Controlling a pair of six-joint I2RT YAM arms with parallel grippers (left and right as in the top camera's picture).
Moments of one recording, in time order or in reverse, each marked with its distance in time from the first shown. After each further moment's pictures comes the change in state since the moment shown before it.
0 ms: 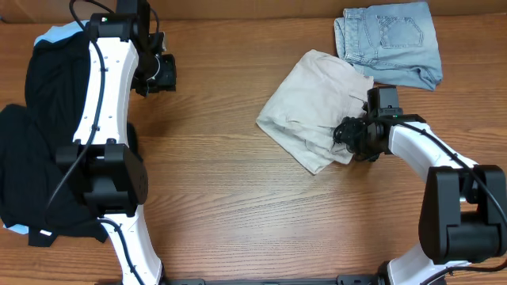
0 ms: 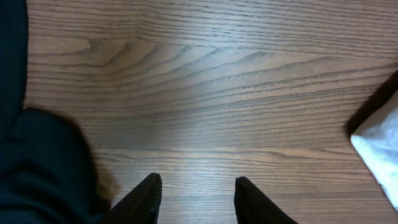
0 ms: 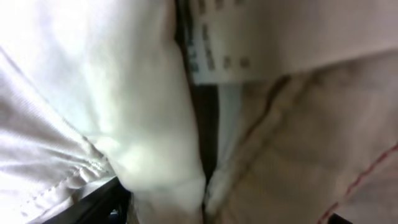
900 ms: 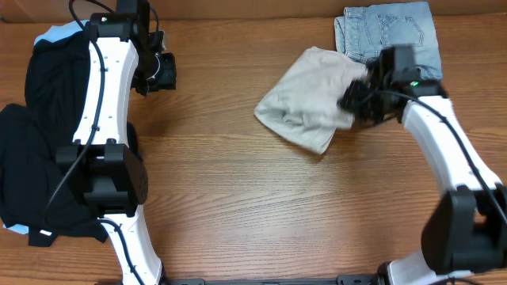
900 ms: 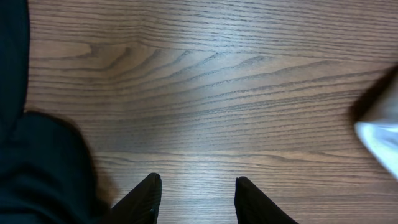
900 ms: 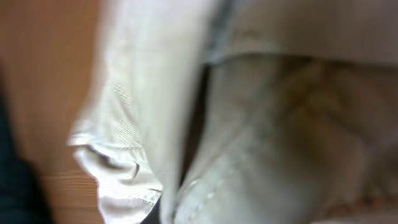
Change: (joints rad) left arm 0.000 0.000 0.000 0.011 0.000 -0.003; right arm 0.008 -0.085 0.377 -0.236 -0.182 -0.044
